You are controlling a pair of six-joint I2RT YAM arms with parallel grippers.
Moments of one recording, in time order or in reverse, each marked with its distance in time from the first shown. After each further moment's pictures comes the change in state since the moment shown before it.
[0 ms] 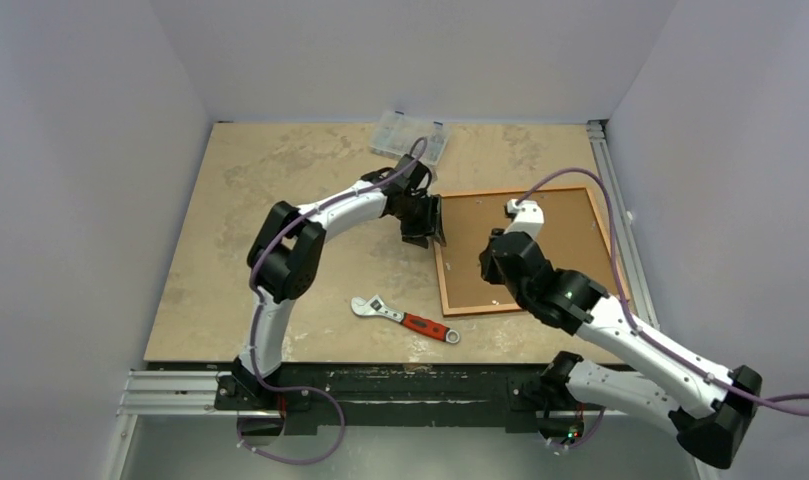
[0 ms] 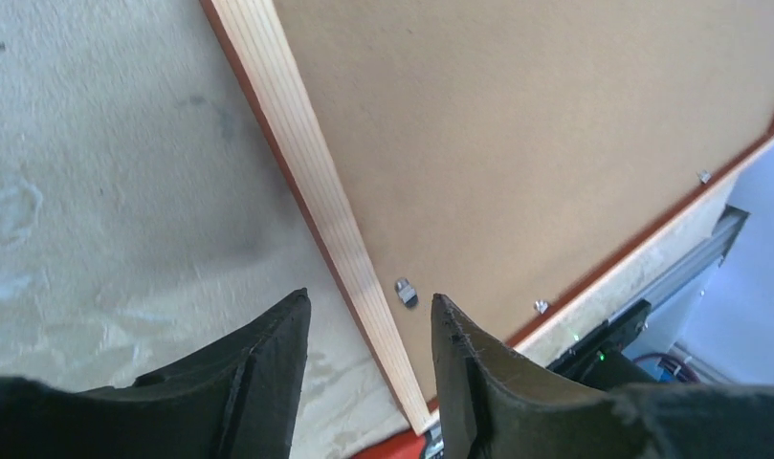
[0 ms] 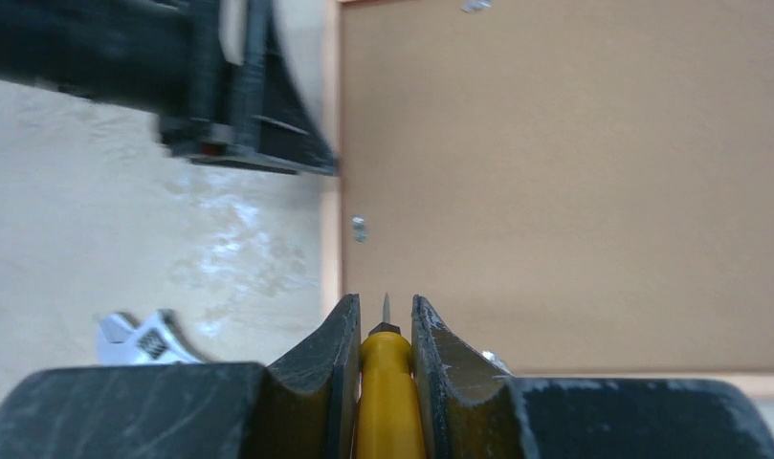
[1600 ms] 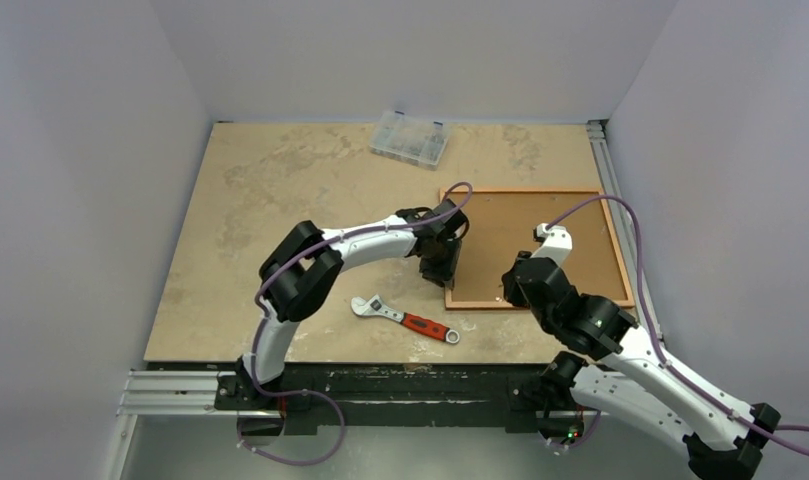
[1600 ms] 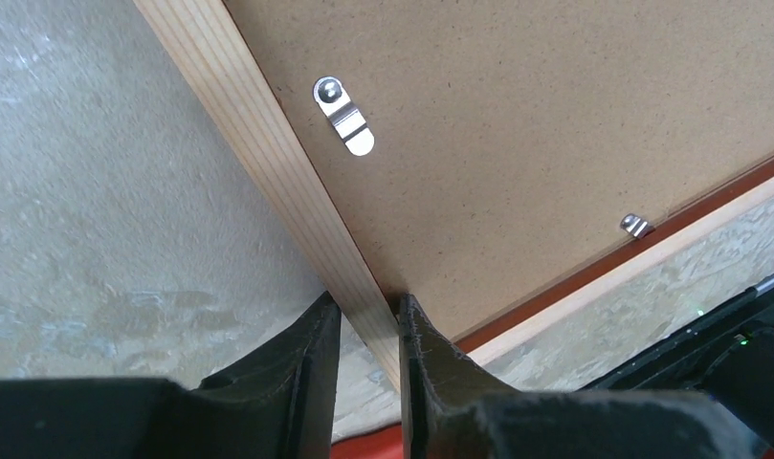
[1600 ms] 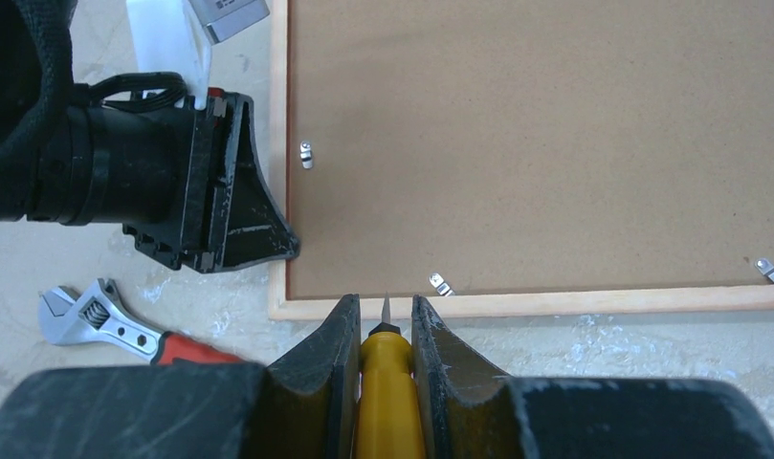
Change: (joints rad) left arm -0.254 -0.093 -0.169 0.022 -0.214 -0.007; right arm -0.002 -0.287 -0.149 -0.209 0.053 0.099
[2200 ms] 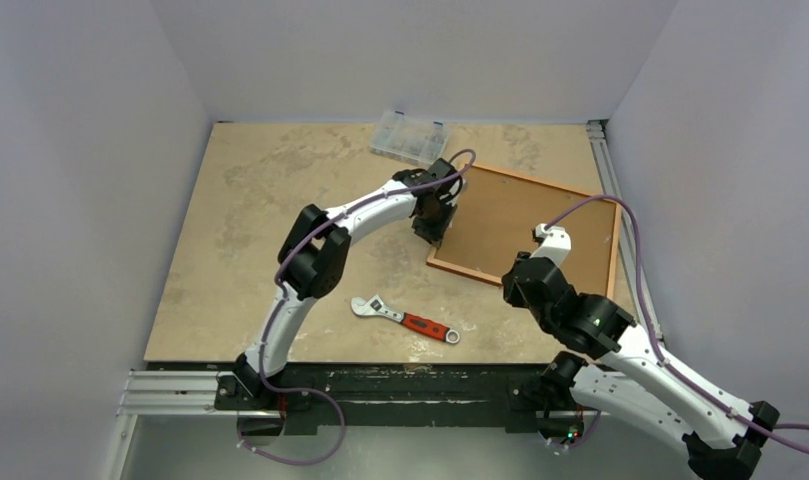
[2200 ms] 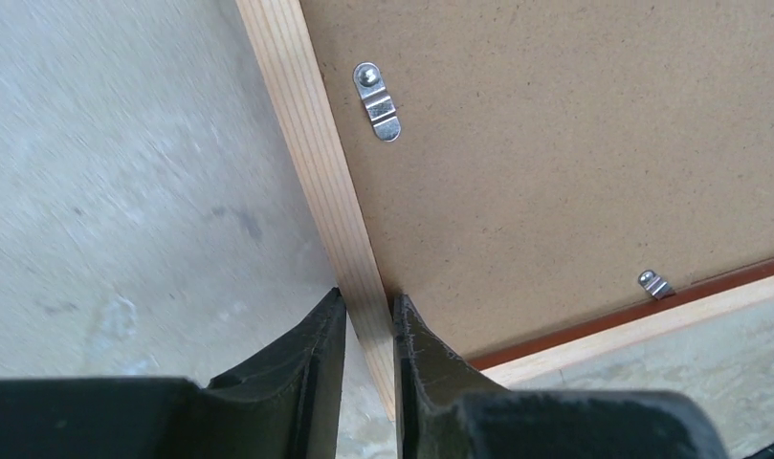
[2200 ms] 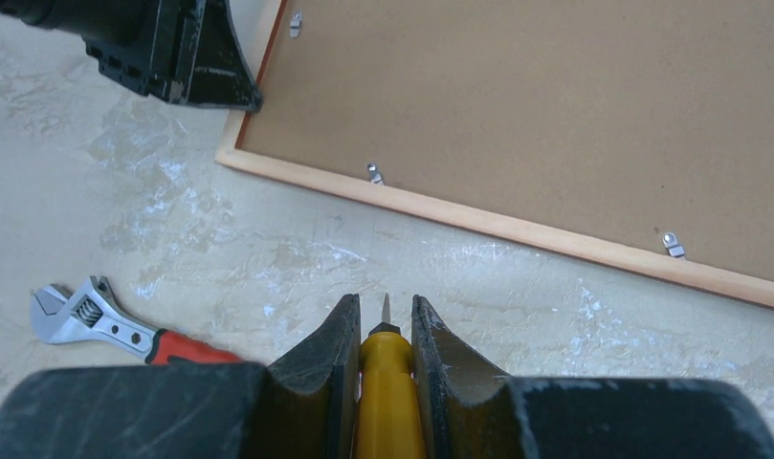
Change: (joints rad) left arm 0.144 0.199 0.379 -0.188 -0.061 0.373; right arm 0.000 0.011 0.000 -0.014 -0.001 0.015
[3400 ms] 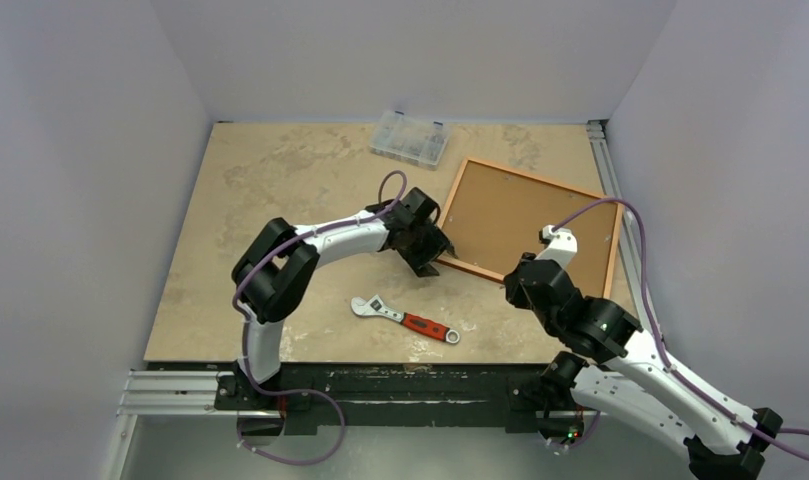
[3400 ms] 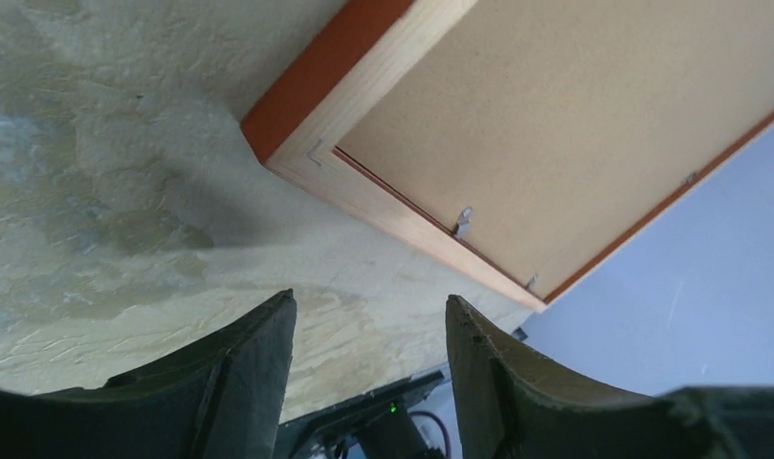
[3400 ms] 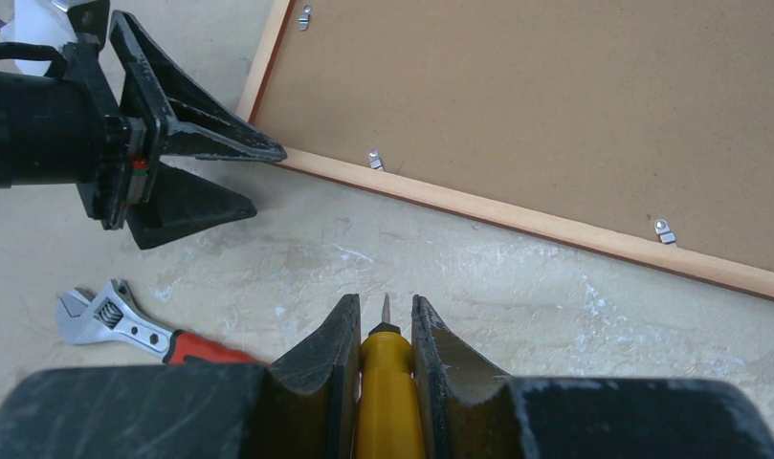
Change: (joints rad) left arm -0.010 -0.329 -0.562 0.372 0.130 -1.164; right arm 0.000 -0.033 0.001 -0.015 -0.001 0.022
